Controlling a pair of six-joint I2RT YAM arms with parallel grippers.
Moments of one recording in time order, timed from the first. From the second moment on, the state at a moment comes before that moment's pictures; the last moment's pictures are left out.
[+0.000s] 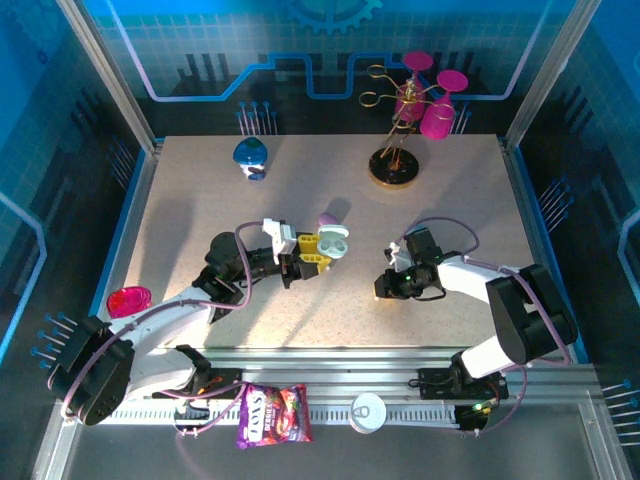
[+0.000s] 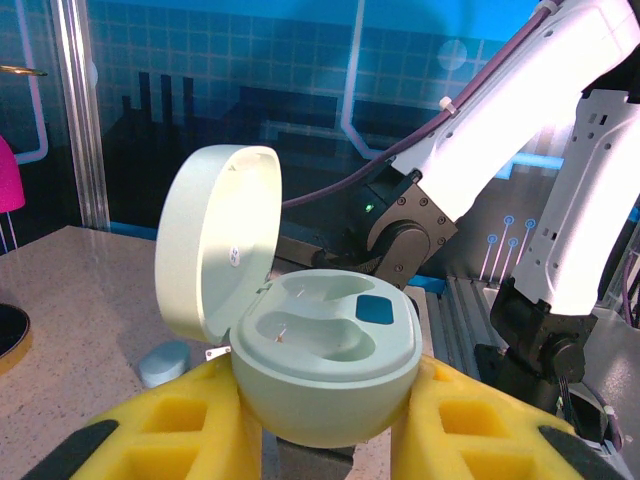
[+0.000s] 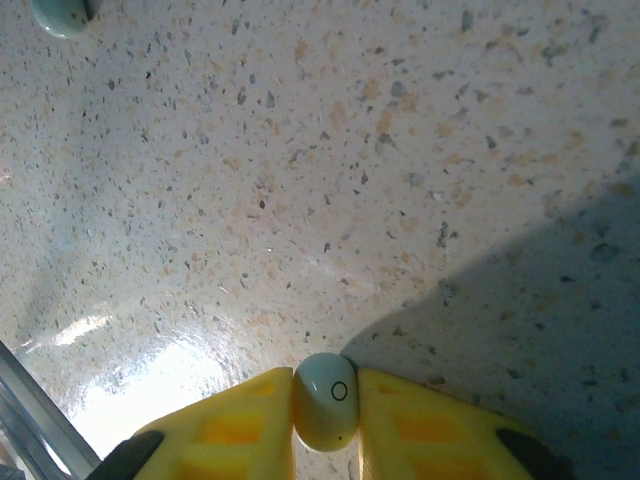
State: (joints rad) left arm -0.56 1.16 0.49 0.78 0.76 -0.17; right arm 0.33 1.49 0.61 -0.33 -0.54 0.30
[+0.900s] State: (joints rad) left arm -0.54 1.29 0.49 0.90 0.76 -0.22; right arm 0.49 0.99 0.85 -0.61 -0.33 0.25
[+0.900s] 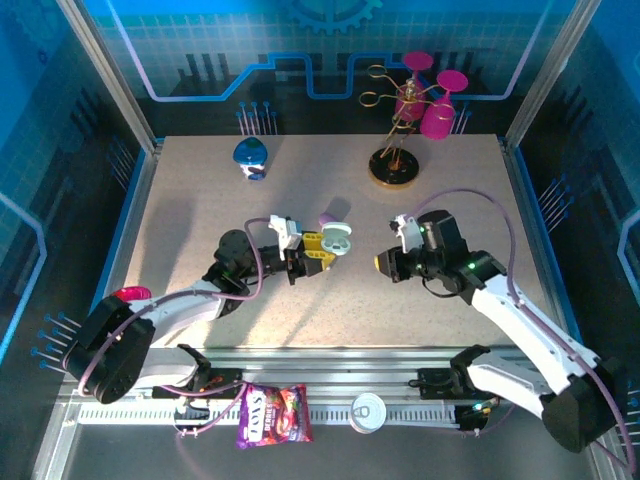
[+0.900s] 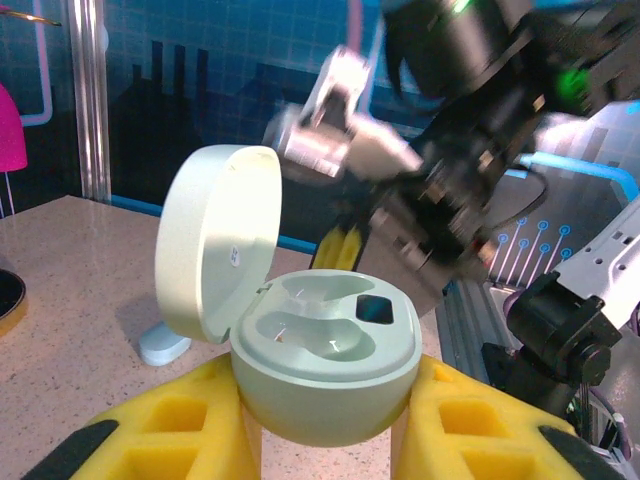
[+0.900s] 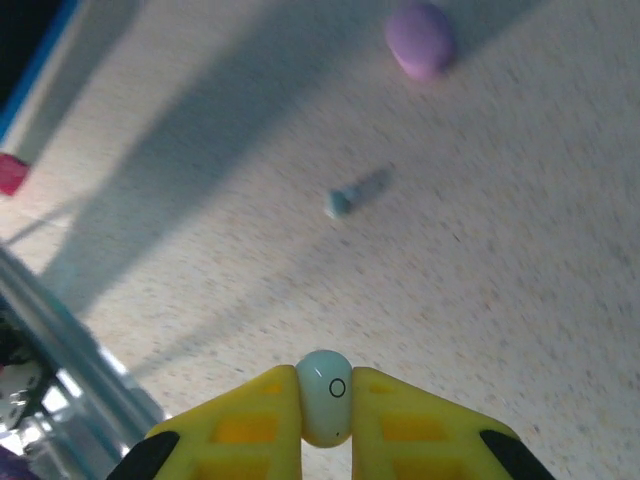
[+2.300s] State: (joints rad) left arm -0.53 1.30 0.49 0.89 0.74 -0.21; right arm 0.78 1.11 1.17 -0.66 -0.02 0.22
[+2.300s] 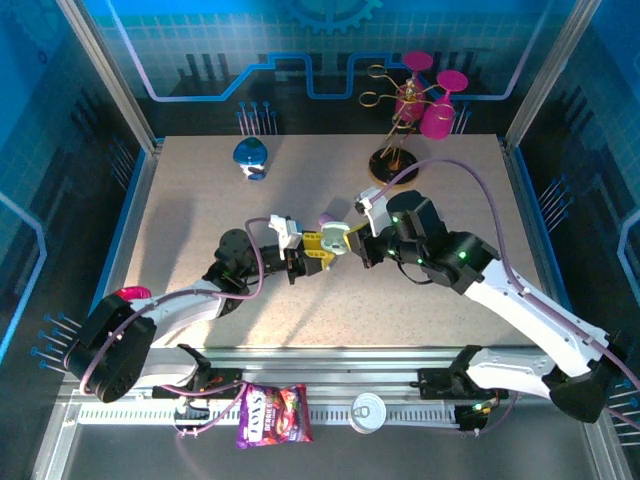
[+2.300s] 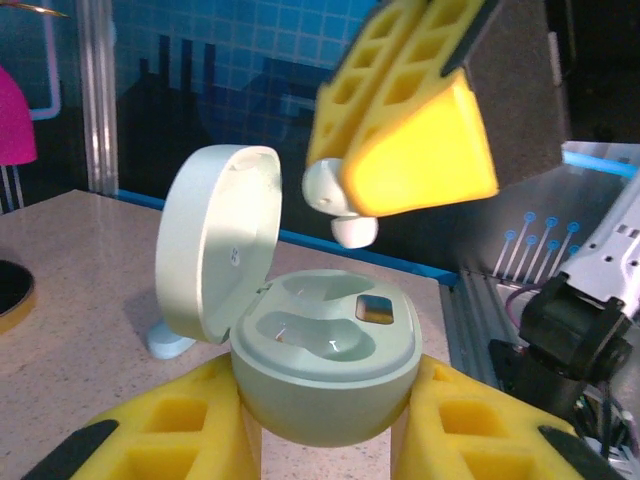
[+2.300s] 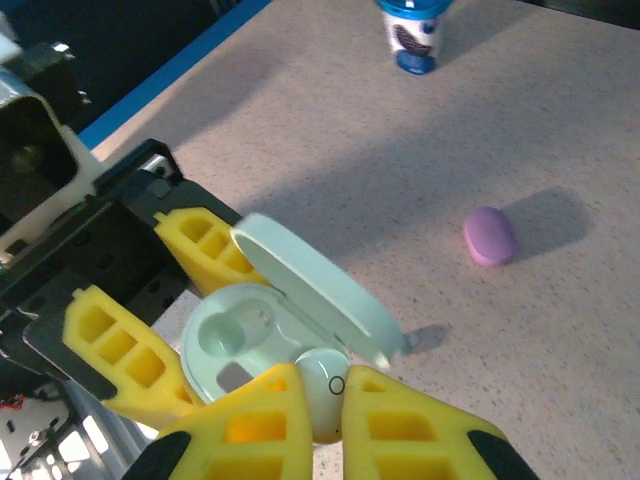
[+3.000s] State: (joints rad) left arm -0.51 1.30 0.49 0.89 0.72 -0.21; right arm 0.78 1.21 1.33 -1.04 0.57 0.57
